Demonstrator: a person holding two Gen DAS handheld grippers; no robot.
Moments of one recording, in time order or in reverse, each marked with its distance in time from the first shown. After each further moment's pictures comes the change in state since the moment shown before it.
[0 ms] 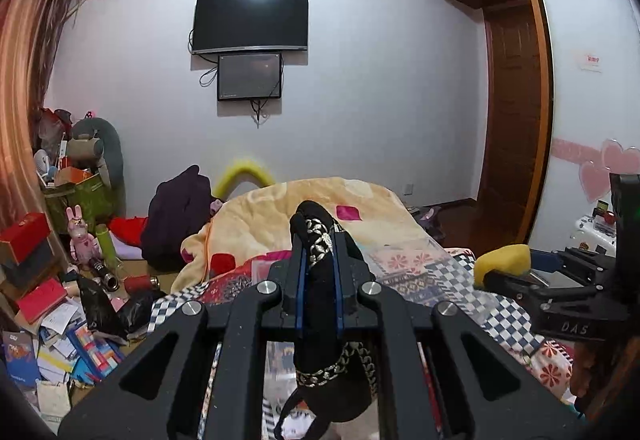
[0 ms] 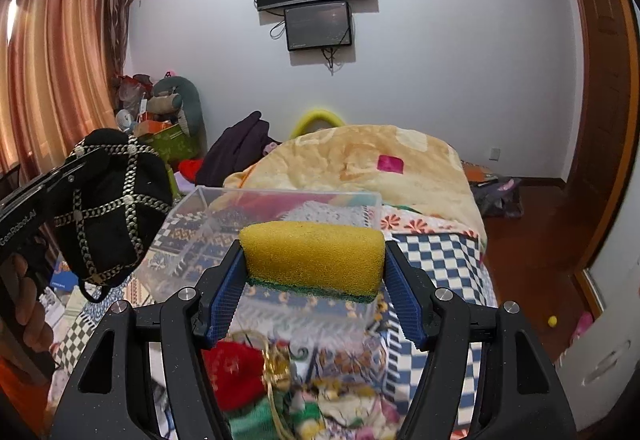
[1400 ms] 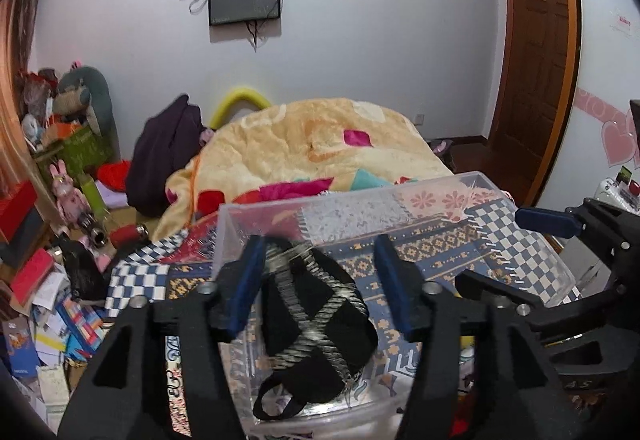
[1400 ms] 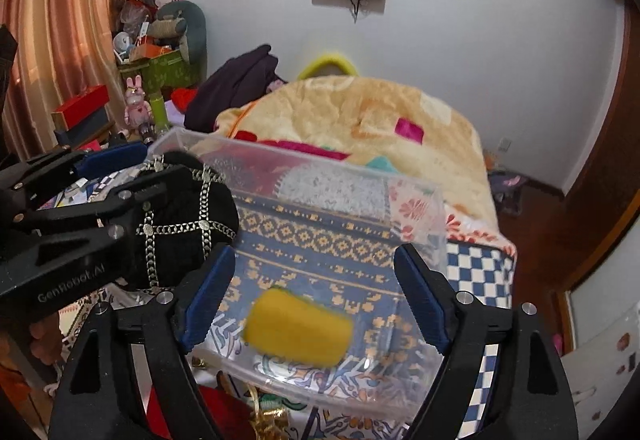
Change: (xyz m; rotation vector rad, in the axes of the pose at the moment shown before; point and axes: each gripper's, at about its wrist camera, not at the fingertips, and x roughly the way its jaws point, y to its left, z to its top) left arm 0.098 -0.002 -0.029 0.007 0.275 0.019; right arm 0.073 0.021 0.010 -0.175 0.218 -0.038
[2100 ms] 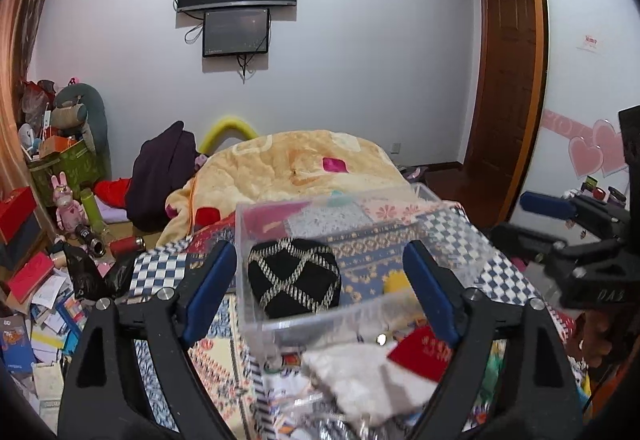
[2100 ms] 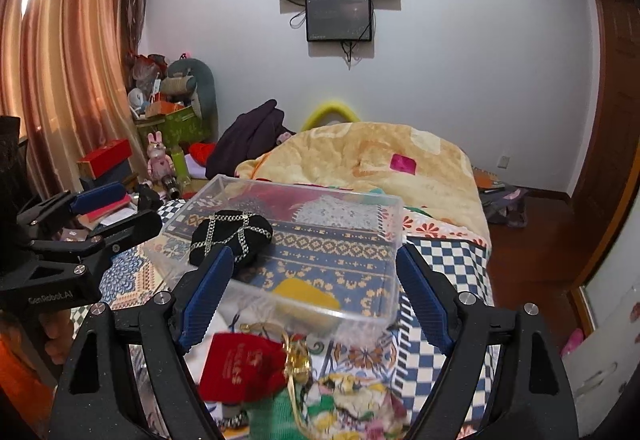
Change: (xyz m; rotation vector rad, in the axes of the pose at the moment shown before) left arm -0.089 0.006 -0.026 -0.010 -0.102 -0.083; right arm -0.083 -0.008 -0.029 0.097 -0.181 0.045
